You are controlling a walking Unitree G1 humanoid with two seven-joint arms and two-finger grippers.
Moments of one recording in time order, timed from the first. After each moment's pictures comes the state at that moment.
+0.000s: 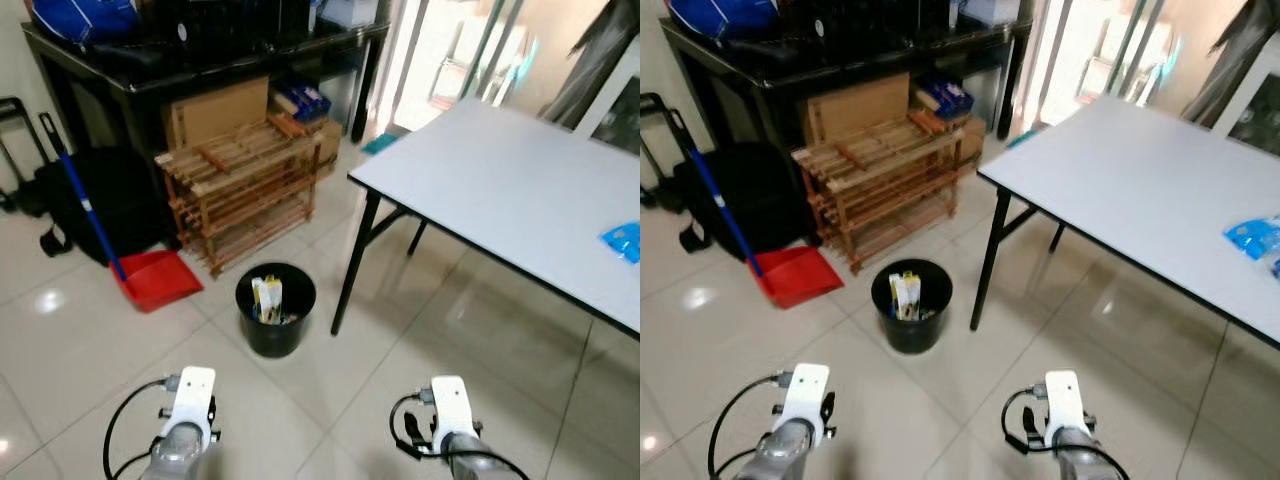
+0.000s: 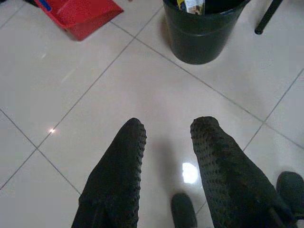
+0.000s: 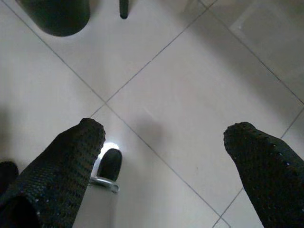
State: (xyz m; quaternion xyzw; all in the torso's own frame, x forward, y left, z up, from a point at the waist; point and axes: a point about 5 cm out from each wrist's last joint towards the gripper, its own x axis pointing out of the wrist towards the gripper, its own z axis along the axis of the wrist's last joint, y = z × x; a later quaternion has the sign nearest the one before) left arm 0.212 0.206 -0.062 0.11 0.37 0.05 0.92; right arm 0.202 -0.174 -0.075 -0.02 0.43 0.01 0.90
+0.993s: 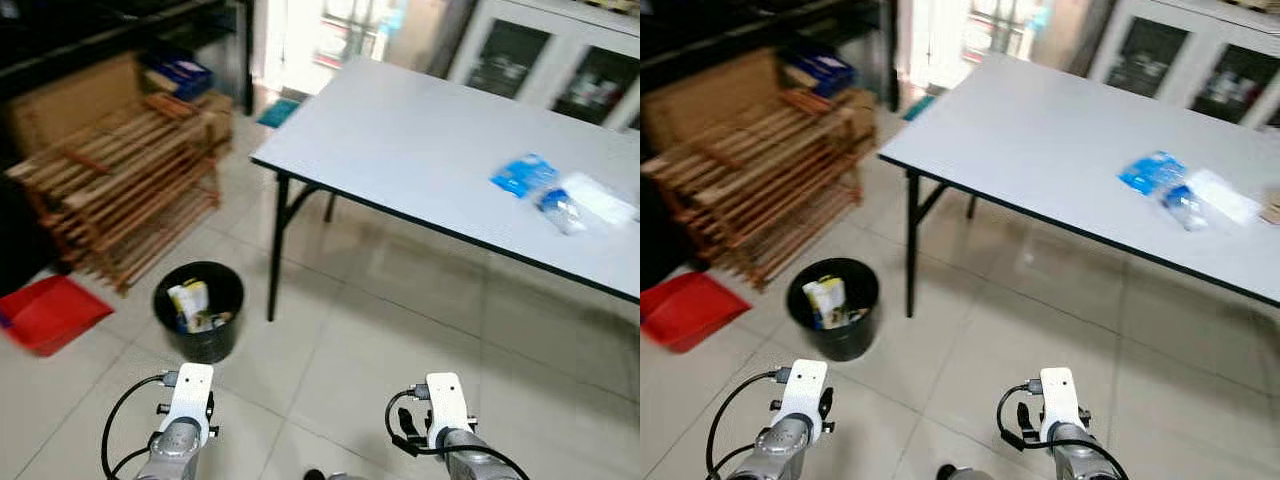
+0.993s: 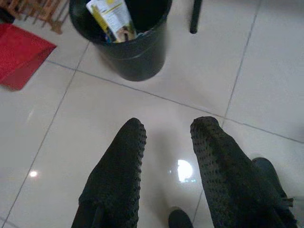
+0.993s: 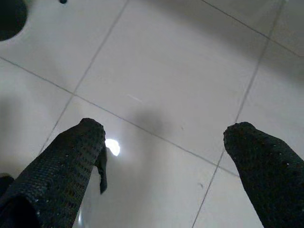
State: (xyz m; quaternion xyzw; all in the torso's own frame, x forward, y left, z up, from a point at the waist) left arm 0.215 0.209 -0.060 0.11 0.37 0.05 0.92; right arm 0.207 -0.168 -0.073 -0.02 0.42 0.02 0.91
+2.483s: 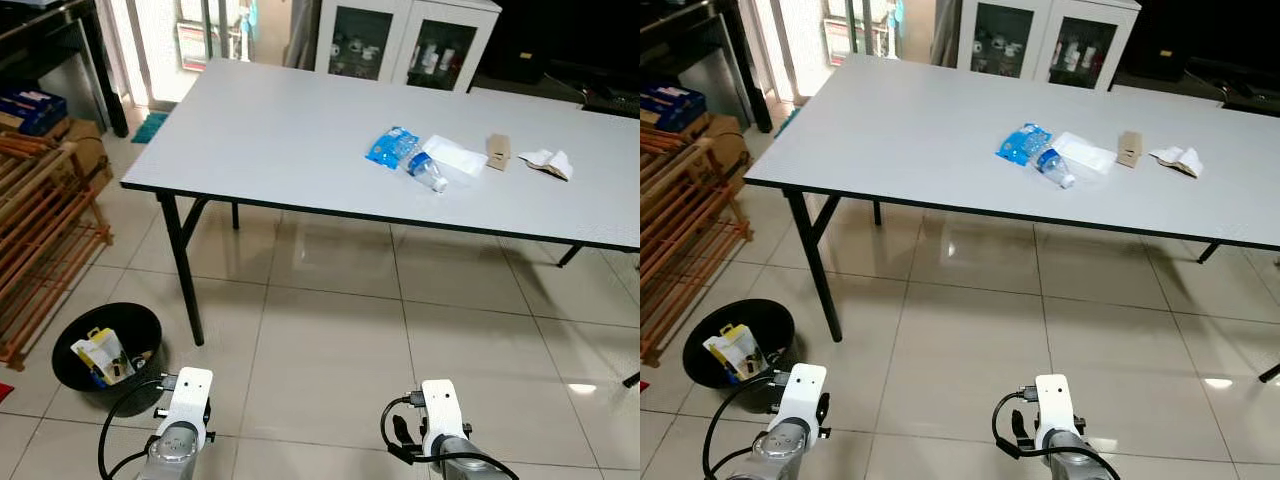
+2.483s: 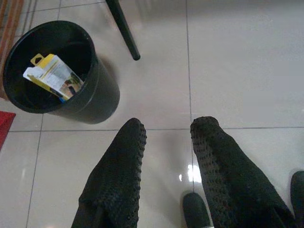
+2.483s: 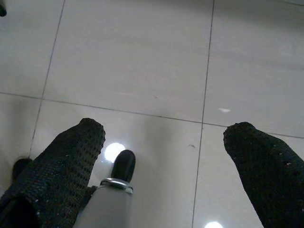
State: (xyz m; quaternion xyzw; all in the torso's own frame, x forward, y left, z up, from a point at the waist) left arm 0.210 0.211 -0.063 0.14 0.38 0.05 0.91; right arm 0.200 -0.161 -0.077 -0.01 0.43 0.03 0.90
